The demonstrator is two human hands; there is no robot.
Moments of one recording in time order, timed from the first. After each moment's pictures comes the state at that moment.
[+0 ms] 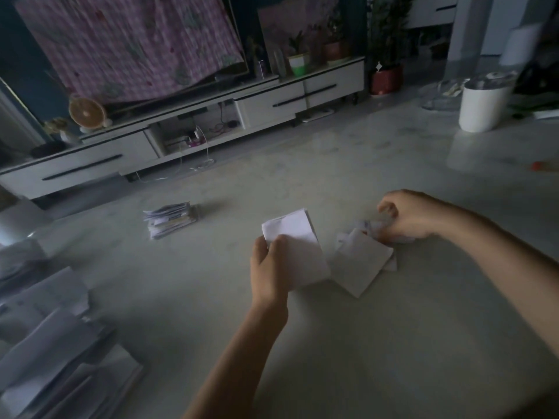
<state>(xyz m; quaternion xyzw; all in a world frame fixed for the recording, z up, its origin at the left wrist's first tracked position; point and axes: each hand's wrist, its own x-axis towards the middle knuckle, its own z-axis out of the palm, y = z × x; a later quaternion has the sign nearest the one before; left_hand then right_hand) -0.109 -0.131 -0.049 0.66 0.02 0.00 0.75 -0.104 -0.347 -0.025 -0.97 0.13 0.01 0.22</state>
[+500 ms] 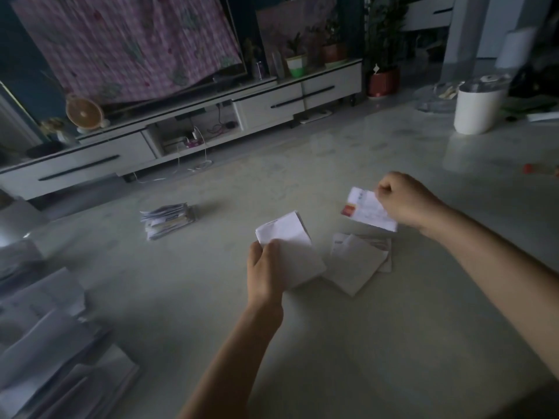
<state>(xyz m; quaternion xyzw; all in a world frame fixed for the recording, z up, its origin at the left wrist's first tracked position) -0.108 -0.133 -0.049 0.67 0.06 -0.01 0.74 -0.097 -0.337 -0.015 -0.90 0.19 -0.14 0.36</state>
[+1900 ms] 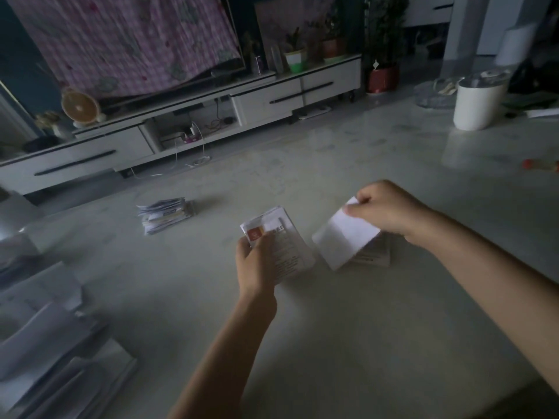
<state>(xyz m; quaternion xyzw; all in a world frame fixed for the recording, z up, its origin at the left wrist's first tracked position) -0.099 -0.128 -0.052 0.62 0.07 0.00 0.78 -0.114 -0.308 -0.011 -0.91 0.11 -0.08 0.40</state>
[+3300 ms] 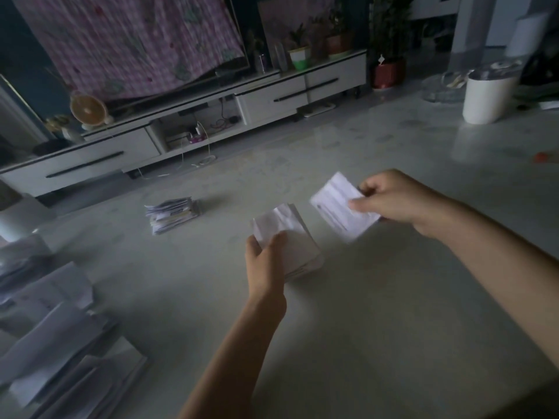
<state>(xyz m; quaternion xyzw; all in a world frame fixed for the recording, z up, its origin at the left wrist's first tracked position) -0.105 -0.130 -0.048 0.63 0.08 0.00 0.77 -0.111 -0.314 -0.007 -0.87 0.08 -0.06 0.49</state>
